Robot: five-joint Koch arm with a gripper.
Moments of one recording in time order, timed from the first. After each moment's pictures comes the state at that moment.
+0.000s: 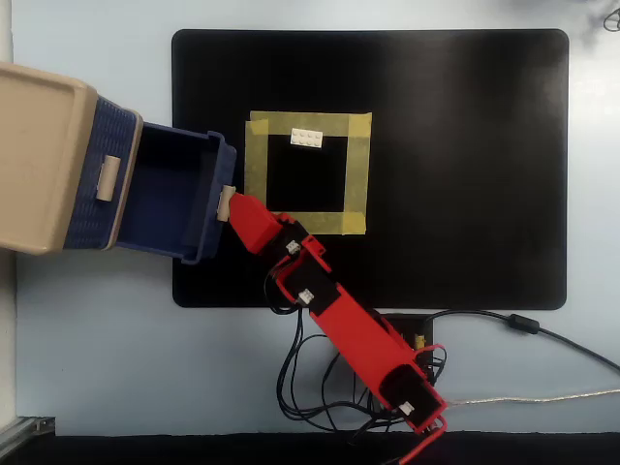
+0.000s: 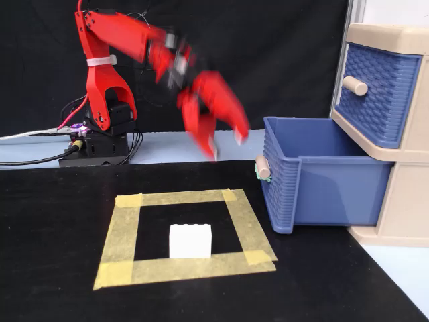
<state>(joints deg) -43.8 103.3 96.1 50.4 -164.4</state>
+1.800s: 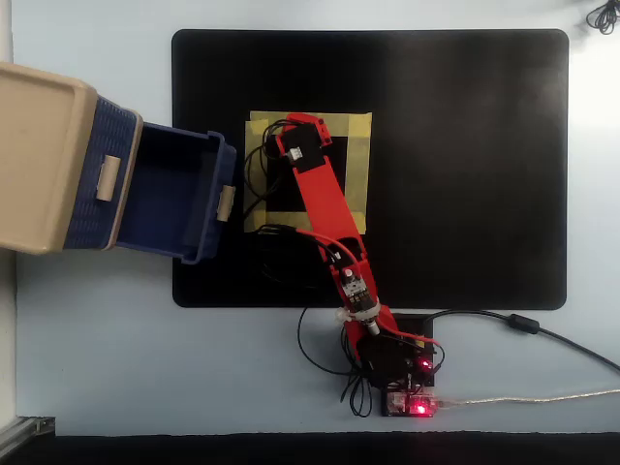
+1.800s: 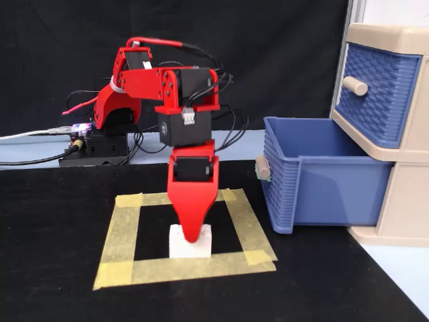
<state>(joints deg) -23.5 43.7 27.0 94.8 -32.3</state>
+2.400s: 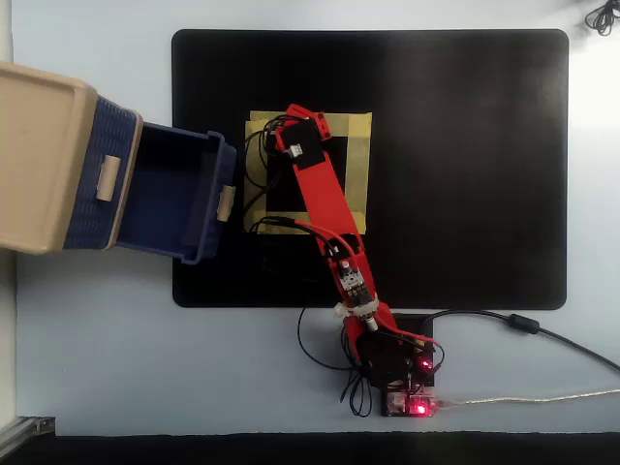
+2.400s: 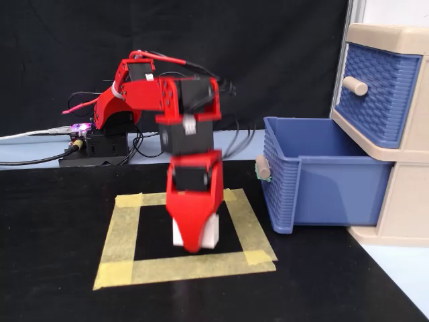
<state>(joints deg) -23.2 41.5 18.5 94.1 -43.9</state>
